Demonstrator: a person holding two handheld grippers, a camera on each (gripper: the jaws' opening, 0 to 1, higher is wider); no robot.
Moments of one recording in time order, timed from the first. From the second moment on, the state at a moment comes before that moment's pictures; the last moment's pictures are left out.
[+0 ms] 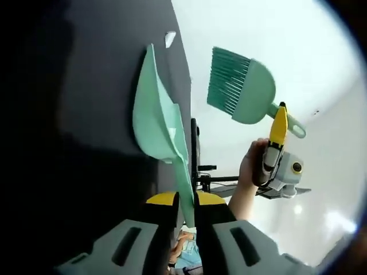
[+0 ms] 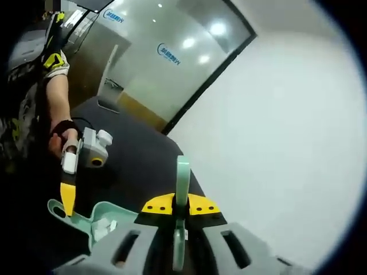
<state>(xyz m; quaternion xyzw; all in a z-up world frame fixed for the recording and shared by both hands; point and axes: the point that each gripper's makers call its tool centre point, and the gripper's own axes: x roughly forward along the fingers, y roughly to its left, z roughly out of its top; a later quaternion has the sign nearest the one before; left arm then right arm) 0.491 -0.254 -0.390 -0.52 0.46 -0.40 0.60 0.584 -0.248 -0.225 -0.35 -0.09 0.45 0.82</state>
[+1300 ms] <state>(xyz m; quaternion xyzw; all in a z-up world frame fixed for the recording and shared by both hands) 0.524 -0.230 -0.389 -0.55 0.43 -0.36 0.61 0.590 -0.255 -0.231 -0.35 -0.09 0.44 0.82</state>
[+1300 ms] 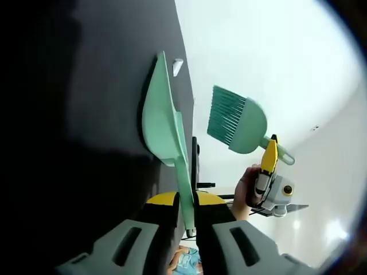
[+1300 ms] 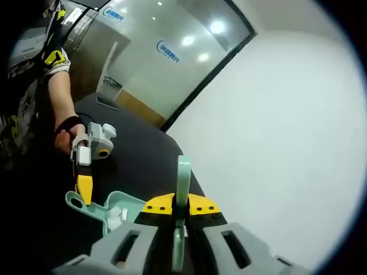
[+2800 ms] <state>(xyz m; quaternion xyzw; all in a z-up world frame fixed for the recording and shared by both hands) 0.547 -0.235 -0.391 -0.53 0.46 -0.37 0.61 0.696 -0.245 -0.267 -0.36 -0.06 0.43 0.83</state>
